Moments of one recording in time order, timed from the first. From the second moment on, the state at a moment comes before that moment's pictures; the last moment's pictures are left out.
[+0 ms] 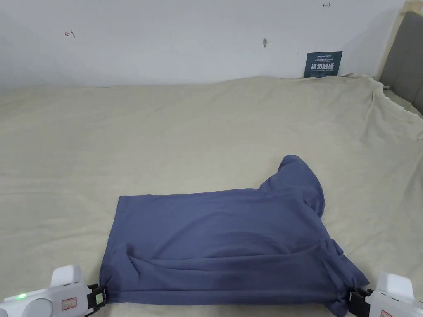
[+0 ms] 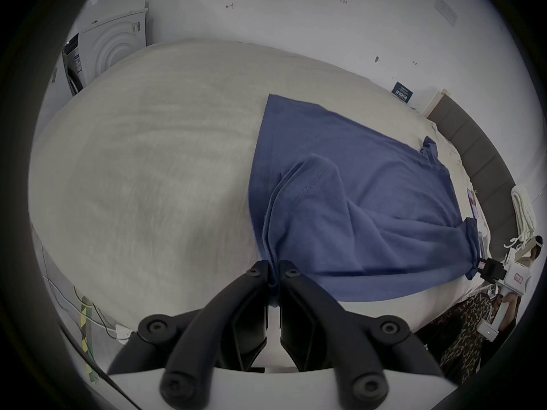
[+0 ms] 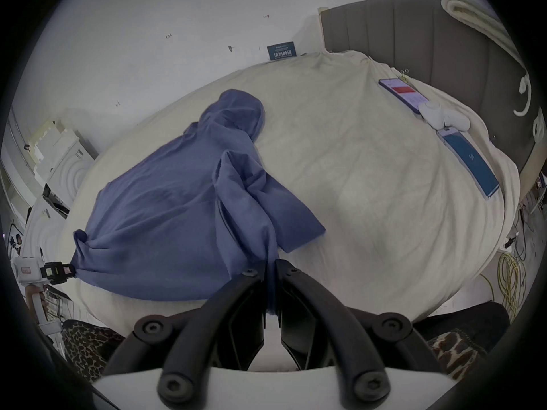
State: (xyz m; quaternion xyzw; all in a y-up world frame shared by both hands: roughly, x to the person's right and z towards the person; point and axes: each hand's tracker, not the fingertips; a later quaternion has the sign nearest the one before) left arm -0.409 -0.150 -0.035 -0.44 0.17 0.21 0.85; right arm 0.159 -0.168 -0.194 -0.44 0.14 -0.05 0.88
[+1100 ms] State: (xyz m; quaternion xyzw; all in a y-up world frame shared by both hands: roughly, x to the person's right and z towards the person) left arm -0.317 0.003 -0.049 -0.14 0.23 0.05 0.96; right arm 0.077 0.017 -0.167 -0.15 0.18 0.02 0.97
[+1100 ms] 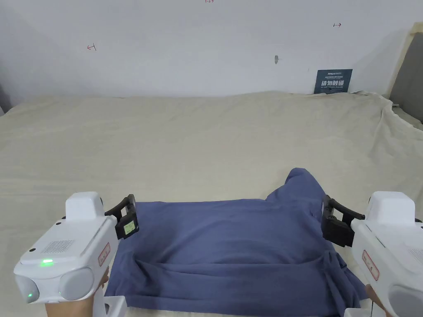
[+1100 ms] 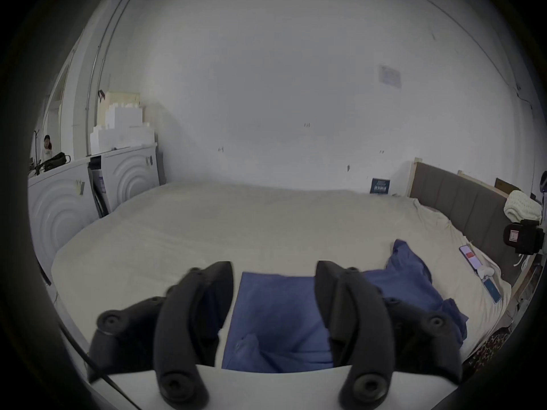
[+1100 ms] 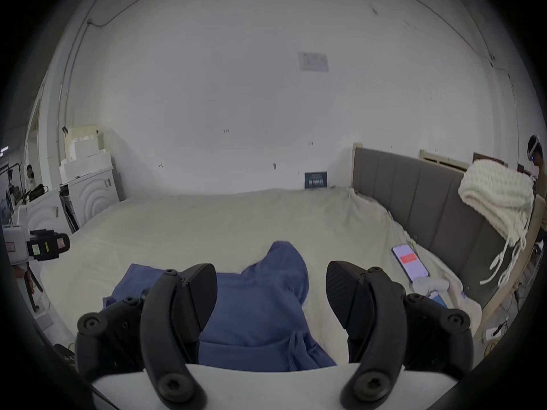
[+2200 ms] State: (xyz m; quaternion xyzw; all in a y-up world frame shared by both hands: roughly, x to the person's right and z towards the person) left arm -0.413 -0.031 -0.202 -0.28 0.19 0.08 0.94; right arm 0.040 0.017 -0.250 -0.13 0.19 0.04 0.97
